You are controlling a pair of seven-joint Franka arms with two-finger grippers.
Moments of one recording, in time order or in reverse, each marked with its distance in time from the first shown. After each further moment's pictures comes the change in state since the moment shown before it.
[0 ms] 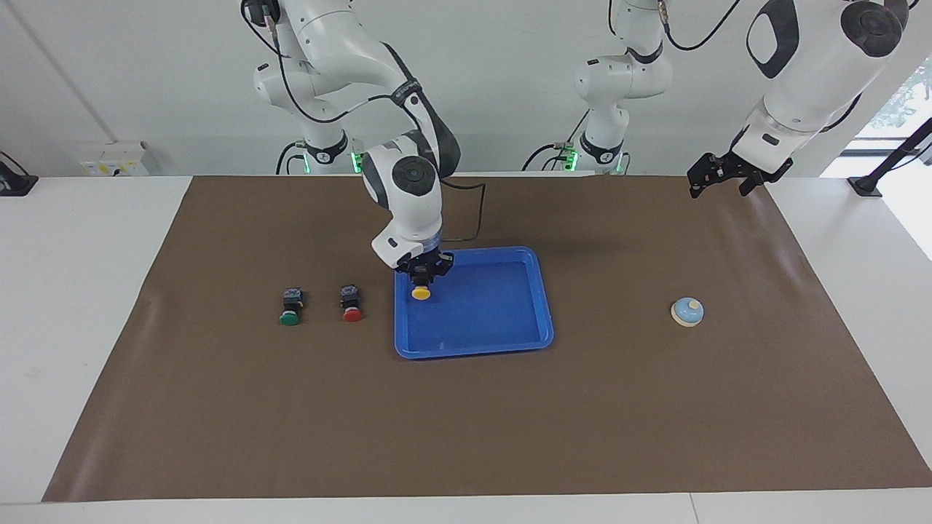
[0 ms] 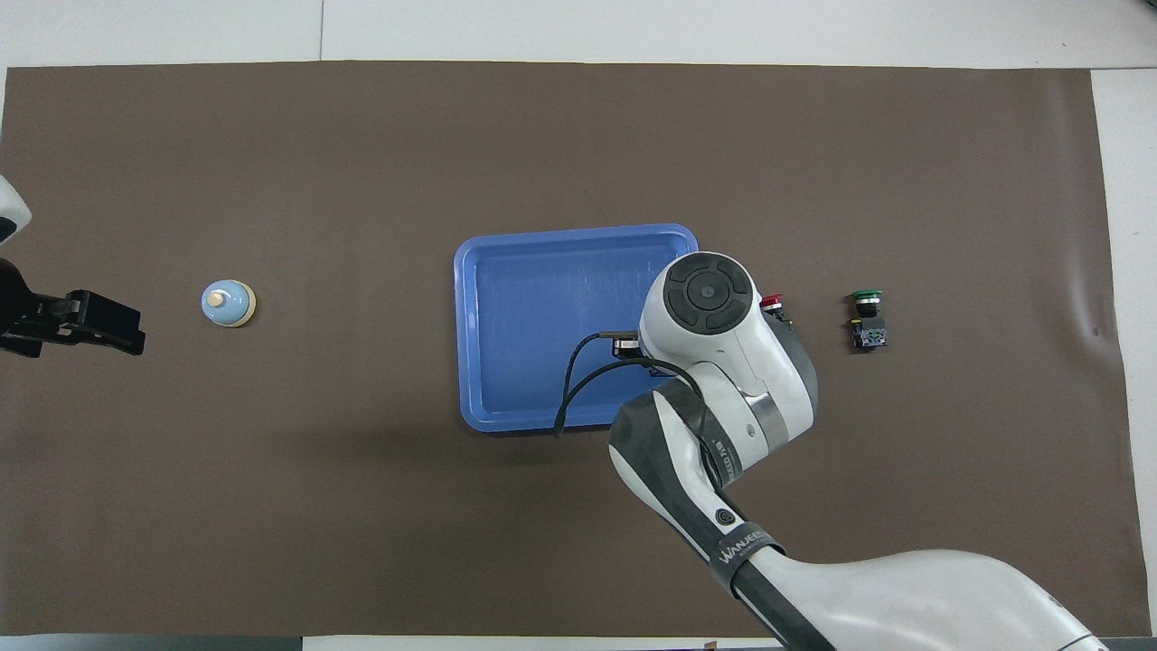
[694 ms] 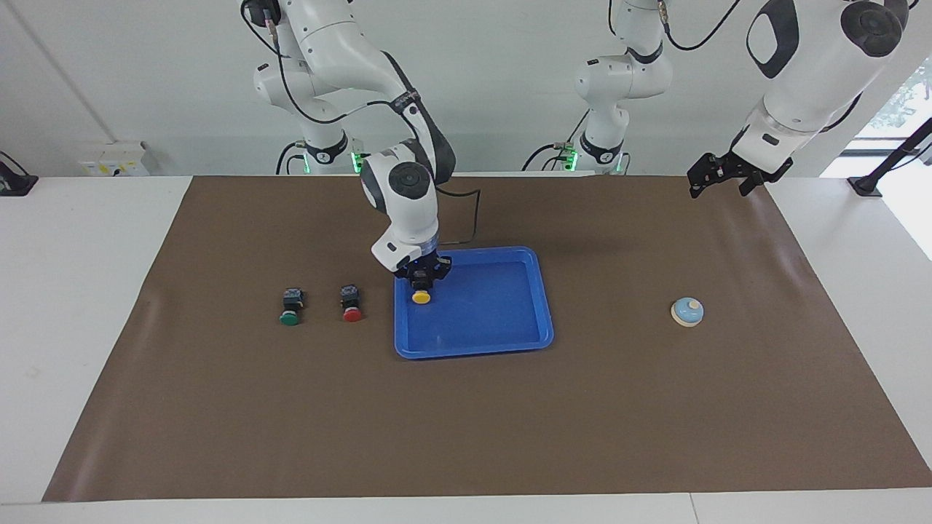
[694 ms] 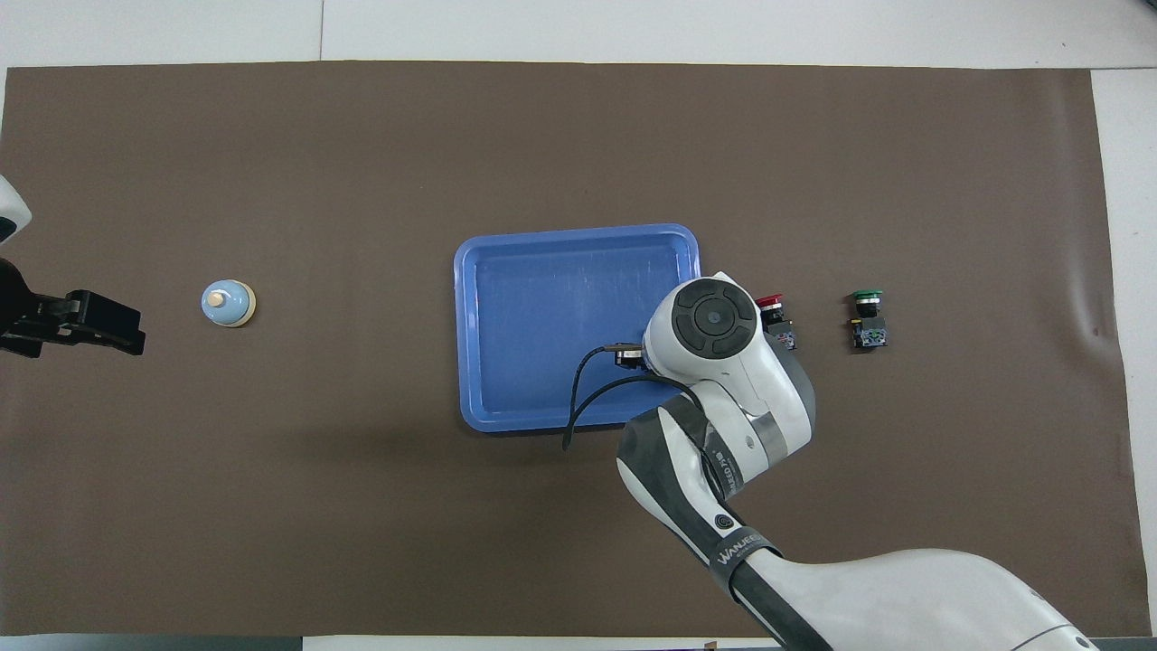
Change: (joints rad) left arm 0.000 0.000 0.000 0.000 0.000 0.000 0.000; right arm 0.000 0.001 0.000 -0.076 0.000 0.112 -0.015
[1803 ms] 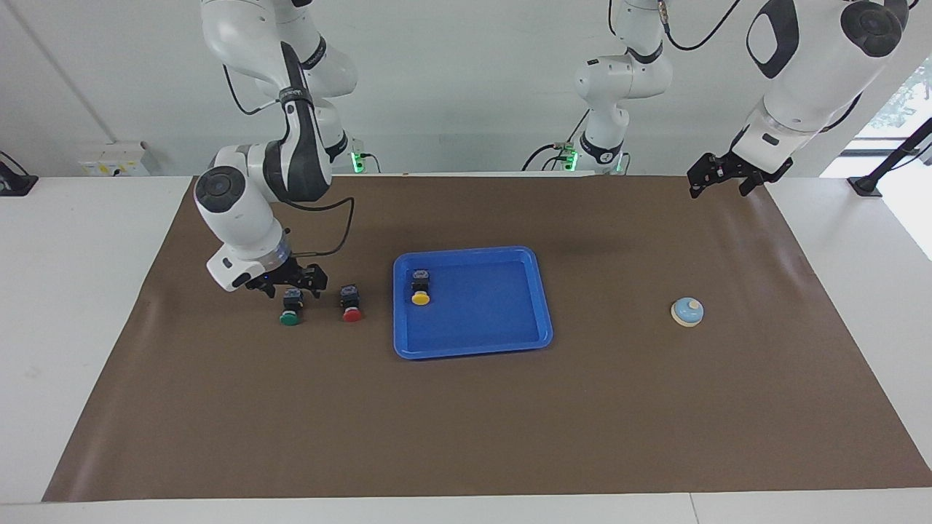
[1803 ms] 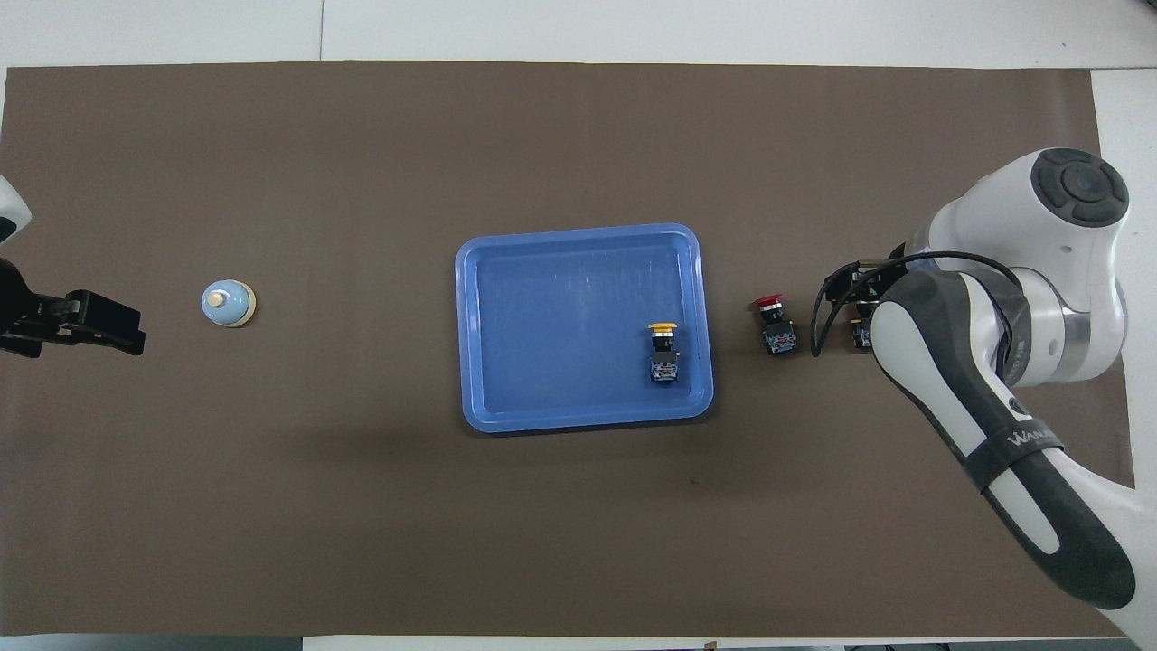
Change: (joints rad) left arm 0.000 0.000 0.000 0.000 0.000 0.000 0.000; right arm -0.453 -0.097 -0.022 0.044 0.000 -0.194 -0.477
